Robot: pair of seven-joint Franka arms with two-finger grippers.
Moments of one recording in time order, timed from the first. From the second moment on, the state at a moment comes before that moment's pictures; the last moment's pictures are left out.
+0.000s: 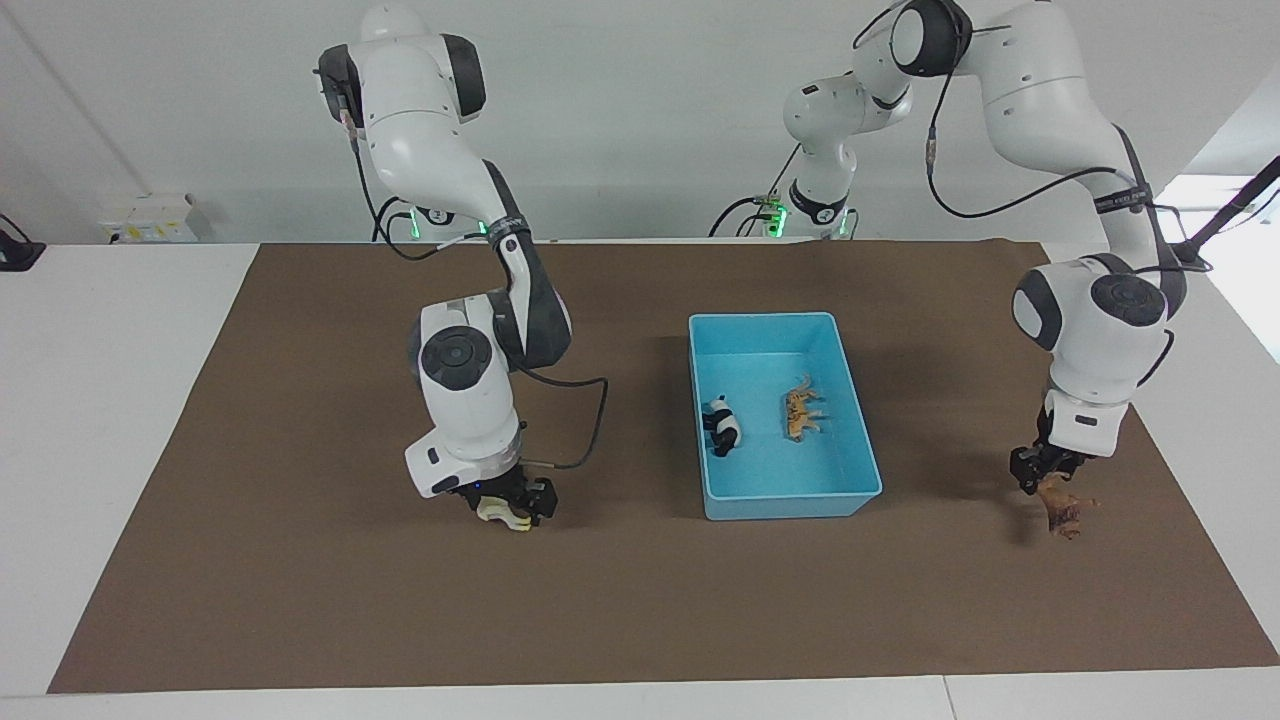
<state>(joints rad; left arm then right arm) 0.15 0.38 -0.10 -1.70 0.24 2.28 -0.32 0.34 0.68 -0.09 -1.37 0.03 2.15 0.56</state>
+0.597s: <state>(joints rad) -0.20 0.15 -0.10 -1.82 0.10 2.00 -0.72 0.33 0.63 -0.09 -1.53 0.03 2.30 0.56</state>
